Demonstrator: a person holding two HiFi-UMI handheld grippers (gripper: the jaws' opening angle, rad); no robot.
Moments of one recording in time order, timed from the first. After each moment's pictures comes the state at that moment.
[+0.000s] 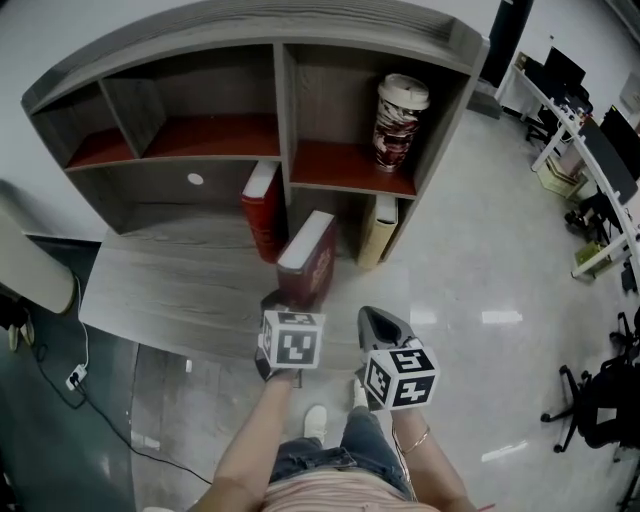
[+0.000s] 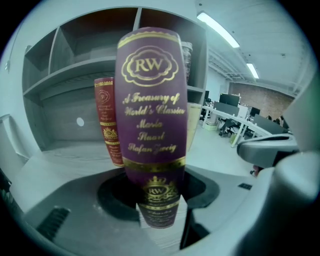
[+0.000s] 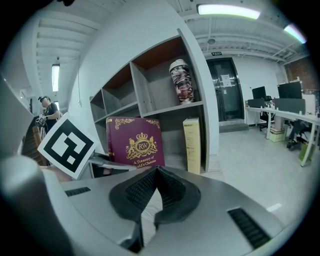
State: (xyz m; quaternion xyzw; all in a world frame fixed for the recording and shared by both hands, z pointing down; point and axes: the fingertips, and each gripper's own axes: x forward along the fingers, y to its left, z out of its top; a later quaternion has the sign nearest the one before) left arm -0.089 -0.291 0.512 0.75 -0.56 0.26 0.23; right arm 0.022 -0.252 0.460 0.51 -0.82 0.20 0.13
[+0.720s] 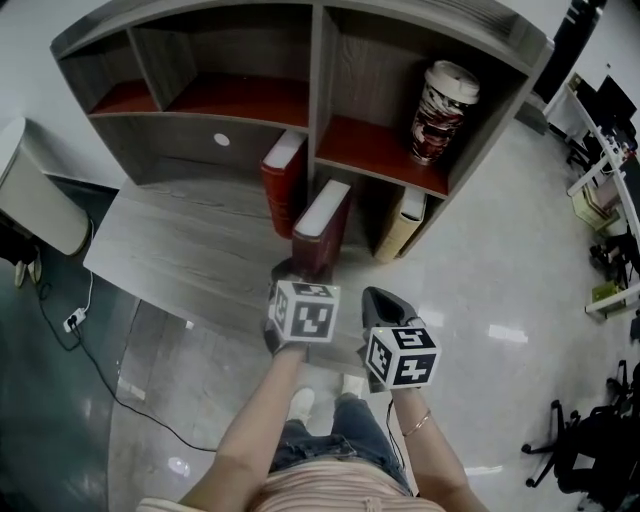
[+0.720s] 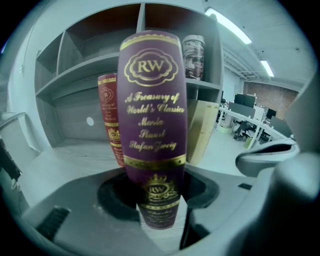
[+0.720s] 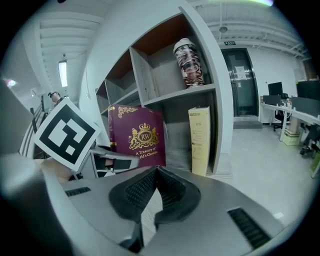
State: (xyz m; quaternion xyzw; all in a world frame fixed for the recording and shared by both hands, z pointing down) left arm -0.091 -0.323 0.523 0.70 -0.62 0.25 0.23; right arm 0.017 -0.291 0.489 0.45 -0.85 0.21 0.18
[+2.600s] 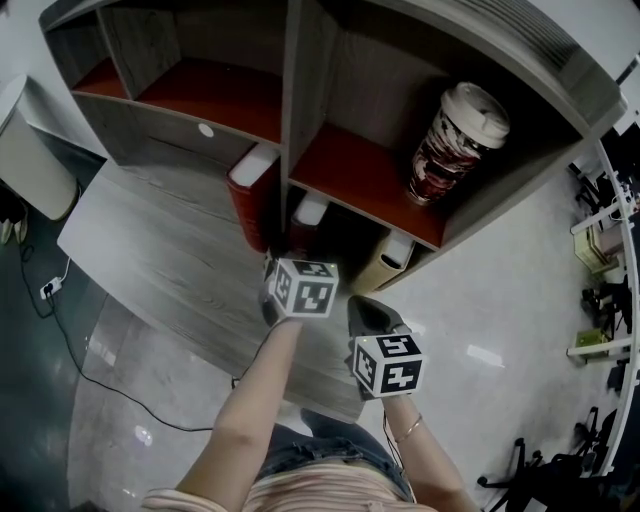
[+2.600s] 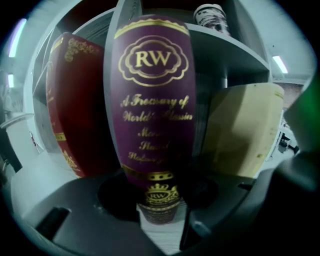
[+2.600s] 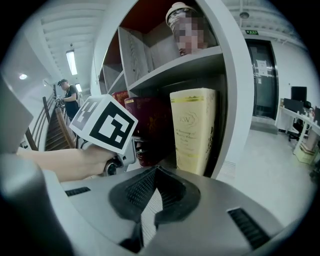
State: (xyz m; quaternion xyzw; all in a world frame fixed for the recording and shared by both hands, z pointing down) left arm -0.085 -0.458 0.557 0.66 -0.69 0.23 0.21; right arm 0.035 -0.370 0.521 0.37 -0.87 0.20 0.26
